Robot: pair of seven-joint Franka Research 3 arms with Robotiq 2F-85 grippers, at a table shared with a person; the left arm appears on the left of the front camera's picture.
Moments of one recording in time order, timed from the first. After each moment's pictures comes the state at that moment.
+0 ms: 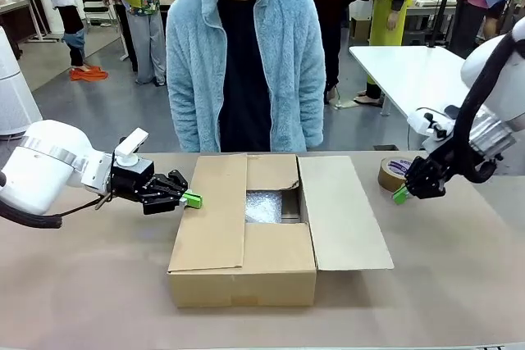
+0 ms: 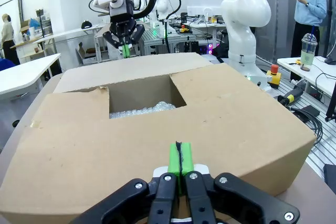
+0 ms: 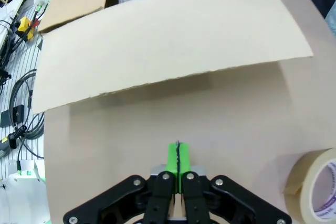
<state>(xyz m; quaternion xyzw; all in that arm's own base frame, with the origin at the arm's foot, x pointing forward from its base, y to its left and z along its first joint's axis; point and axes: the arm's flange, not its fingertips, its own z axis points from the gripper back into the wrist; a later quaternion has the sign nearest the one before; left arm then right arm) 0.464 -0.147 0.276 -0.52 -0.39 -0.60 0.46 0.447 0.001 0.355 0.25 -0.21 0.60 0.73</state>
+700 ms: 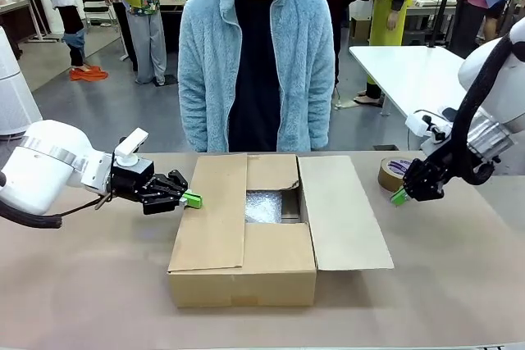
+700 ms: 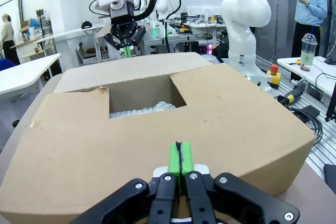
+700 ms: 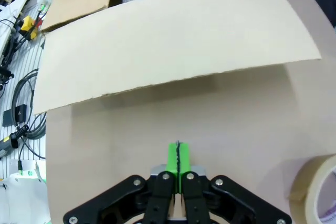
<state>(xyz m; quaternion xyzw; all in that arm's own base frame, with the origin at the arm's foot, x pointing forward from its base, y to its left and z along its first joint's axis) 0.464 -0.147 0.276 -0.52 -0.39 -0.60 0.46 0.446 0.003 0.348 0.27 -0.21 0.61 0.72</state>
